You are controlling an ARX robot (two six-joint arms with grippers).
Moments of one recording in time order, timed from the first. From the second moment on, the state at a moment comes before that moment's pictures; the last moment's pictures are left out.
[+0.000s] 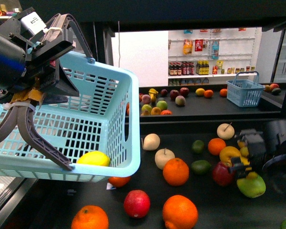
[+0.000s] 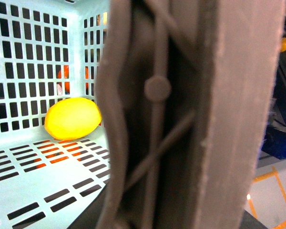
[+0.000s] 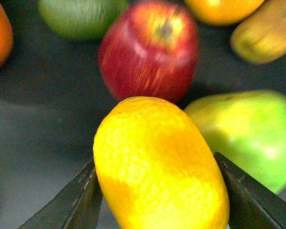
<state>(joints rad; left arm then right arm) -0.16 1.63 1.27 -0.20 0.36 -0.25 -0.13 2.67 1.87 0.20 -0.09 -0.17</state>
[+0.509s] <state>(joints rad) -0.16 1.63 1.27 -0.20 0.36 -0.25 0.03 2.04 1.71 0.14 -0.32 -0.01</state>
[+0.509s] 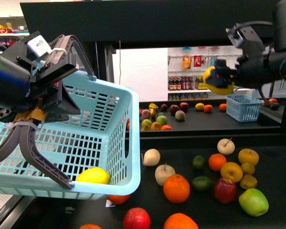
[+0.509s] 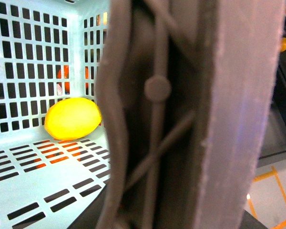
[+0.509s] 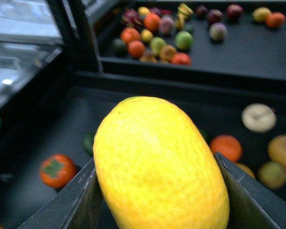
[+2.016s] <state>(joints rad) -0.16 1.63 1.27 -0.20 0.36 -0.25 0.45 2.27 2.07 -0.13 -0.35 0.06</state>
